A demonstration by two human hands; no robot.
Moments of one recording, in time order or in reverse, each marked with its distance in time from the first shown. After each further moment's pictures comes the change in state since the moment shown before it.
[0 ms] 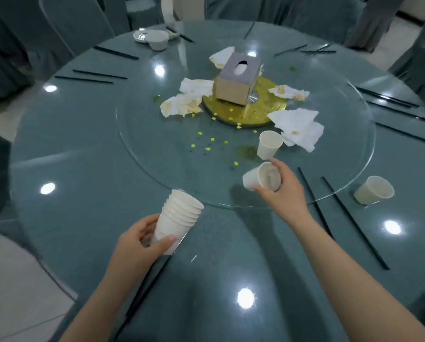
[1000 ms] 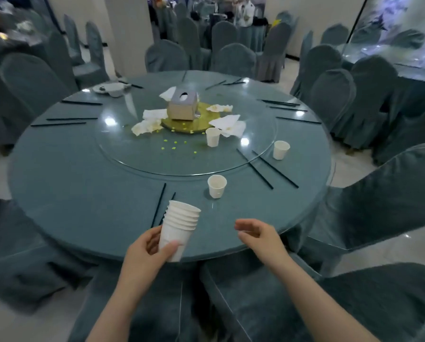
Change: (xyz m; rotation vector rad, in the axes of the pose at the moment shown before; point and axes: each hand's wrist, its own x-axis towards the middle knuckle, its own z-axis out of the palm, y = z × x) left_hand -0.199 -0.031 -0.045 -0.106 -0.212 0.191; right_hand -0.345 -0.039 -0.038 0.351 -0.036 0.255
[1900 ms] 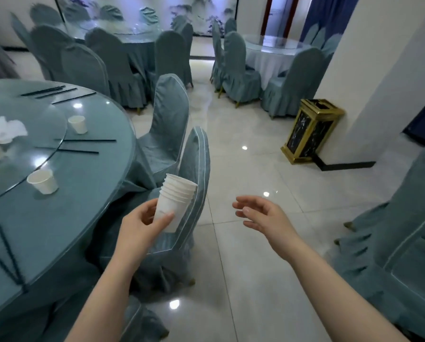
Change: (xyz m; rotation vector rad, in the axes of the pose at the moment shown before) left_hand -0.153 0.001 0.026 0.050 -1.079 0.298; right_hand -0.424 0.012 0.082 0.333 1.023 0.141
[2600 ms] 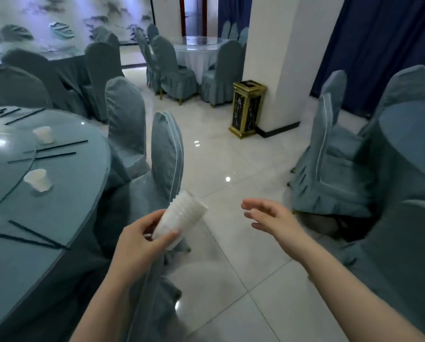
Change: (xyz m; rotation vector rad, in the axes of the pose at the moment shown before) left_hand -0.218 0.004 -0.126 0.199 -0.415 0.258; right_hand -0.300 0.042 0.097 0.054 0.321 -0.025
